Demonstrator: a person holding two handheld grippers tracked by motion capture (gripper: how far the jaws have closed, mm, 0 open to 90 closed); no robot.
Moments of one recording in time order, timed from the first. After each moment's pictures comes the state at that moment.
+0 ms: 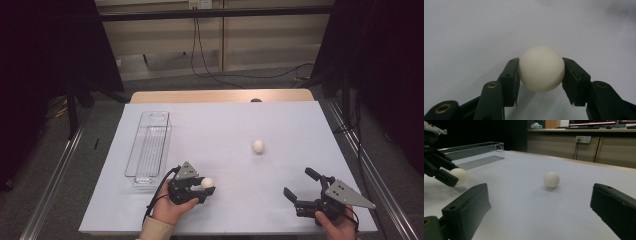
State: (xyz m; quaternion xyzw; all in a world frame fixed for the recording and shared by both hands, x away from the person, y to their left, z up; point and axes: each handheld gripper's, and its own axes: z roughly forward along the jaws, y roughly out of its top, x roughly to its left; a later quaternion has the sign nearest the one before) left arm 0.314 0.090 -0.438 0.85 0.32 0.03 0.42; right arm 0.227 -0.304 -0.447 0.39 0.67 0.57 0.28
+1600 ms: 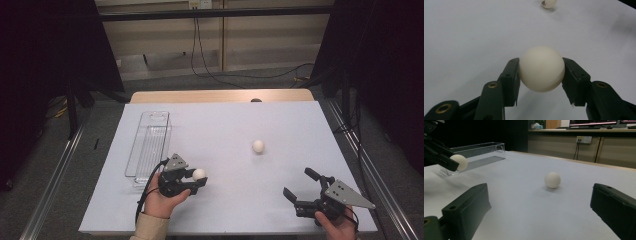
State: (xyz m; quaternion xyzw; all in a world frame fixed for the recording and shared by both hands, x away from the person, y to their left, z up) left arm 0.322 0.109 -0.414 0.83 0.35 0.05 0.43; right arm 0.227 -0.303 -0.447 0.39 0.67 0.57 0.28
